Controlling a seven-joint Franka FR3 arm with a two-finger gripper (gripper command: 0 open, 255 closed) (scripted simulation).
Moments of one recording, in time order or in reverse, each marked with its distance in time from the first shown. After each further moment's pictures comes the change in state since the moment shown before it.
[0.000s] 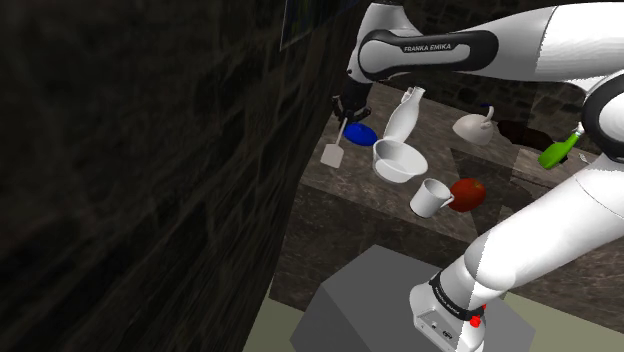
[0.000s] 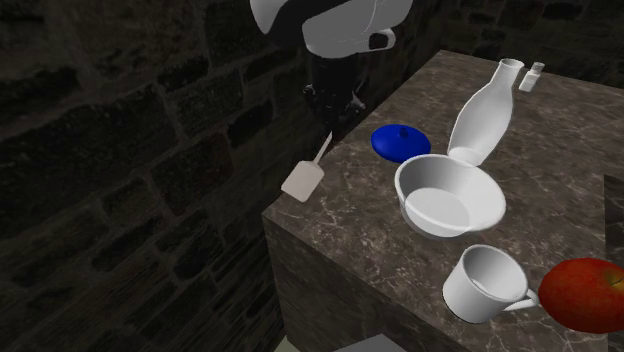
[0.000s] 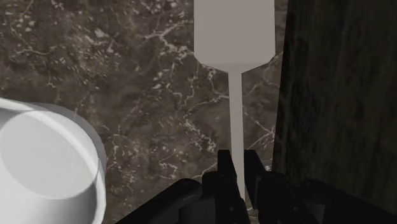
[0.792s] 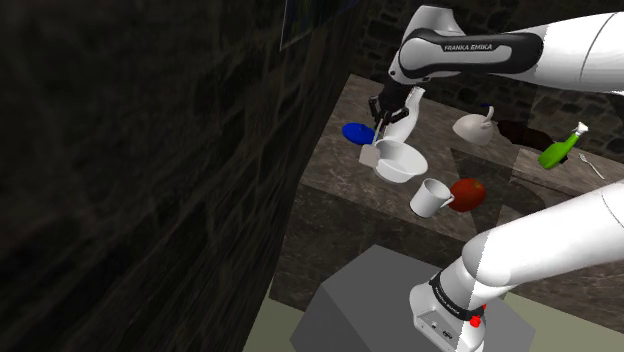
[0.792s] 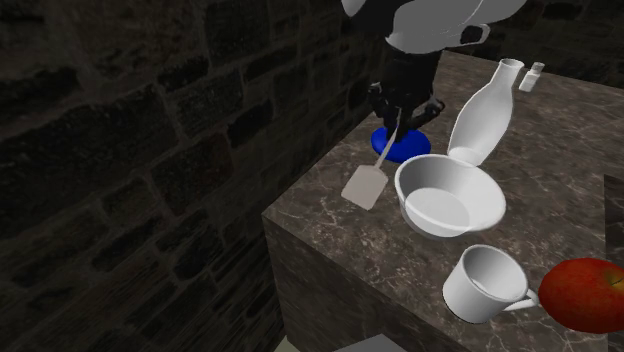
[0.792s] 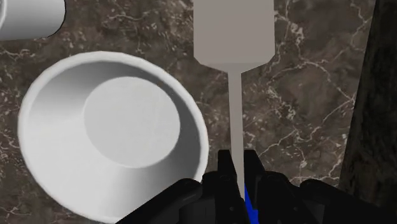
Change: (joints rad) arm -0.081 -0.195 -0.127 -0.161 0.022 -0.024 -0.218
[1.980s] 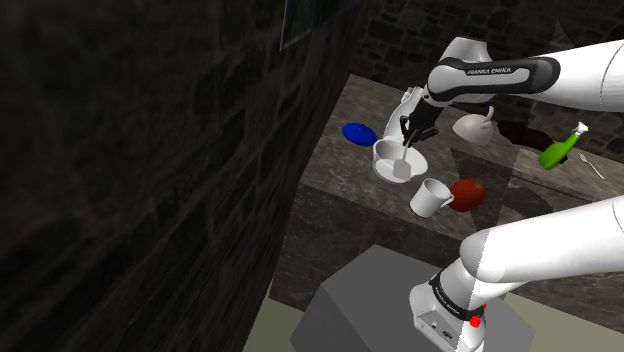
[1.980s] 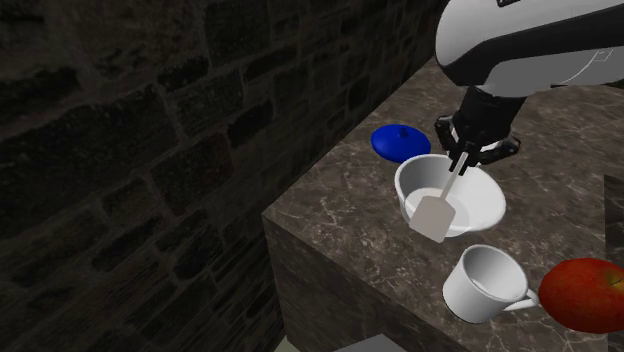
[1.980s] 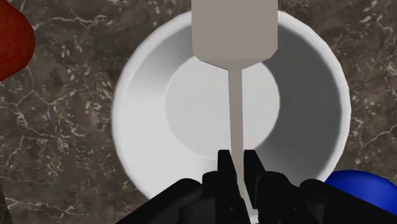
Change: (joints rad) arm -0.089 -0.107 -0.160 -0.212 -0.041 0.113 -0.224
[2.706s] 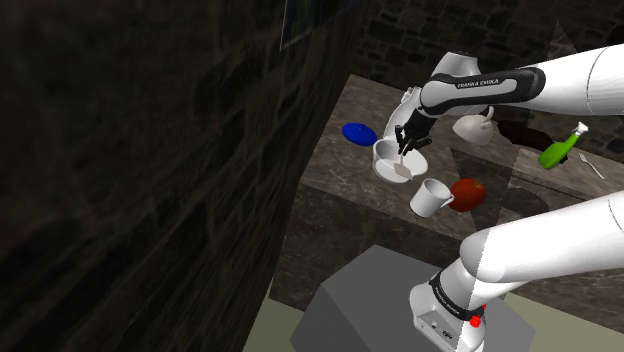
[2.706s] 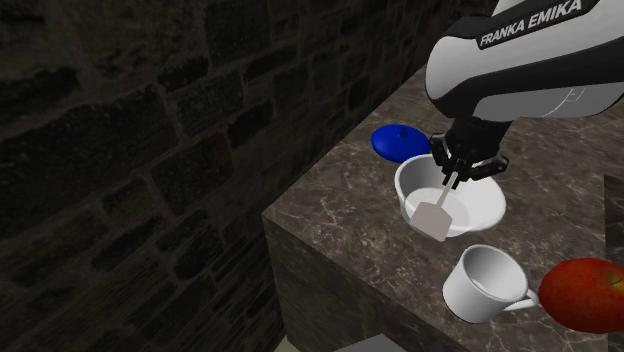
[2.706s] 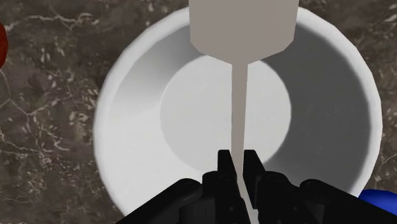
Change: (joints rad) arm -0.001 0.033 -0.001 -0.068 -0.002 0.101 0.004
